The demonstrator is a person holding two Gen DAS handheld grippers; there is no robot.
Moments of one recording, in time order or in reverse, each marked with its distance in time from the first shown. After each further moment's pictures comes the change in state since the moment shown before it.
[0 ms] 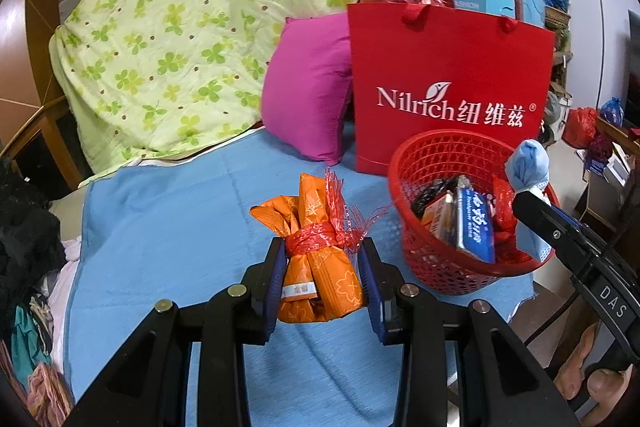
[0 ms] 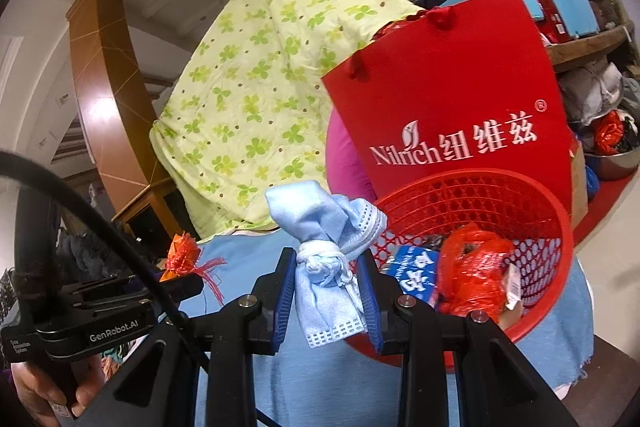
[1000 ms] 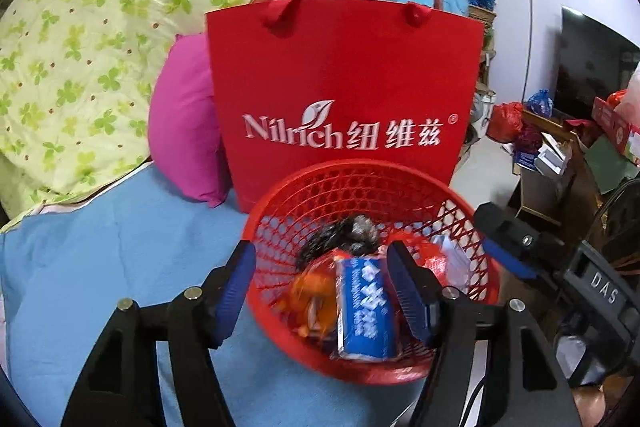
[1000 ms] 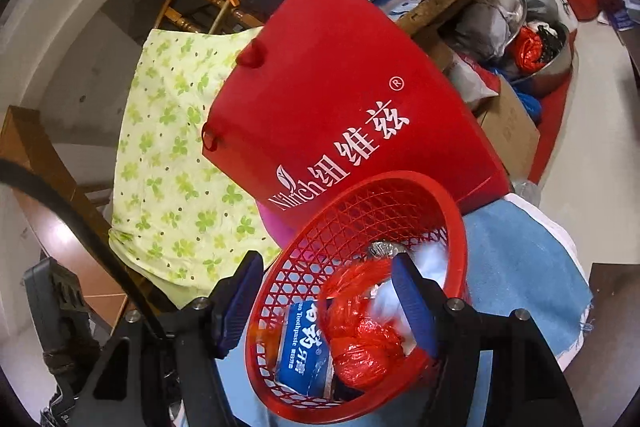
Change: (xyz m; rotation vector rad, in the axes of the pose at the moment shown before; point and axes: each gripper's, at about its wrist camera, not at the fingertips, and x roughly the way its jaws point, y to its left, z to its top) left arm 0.054 -0.074 0.042 0.090 -0.044 -0.294; right arm -0.008 -0.099 0.016 0.411 -0.099 -0.121
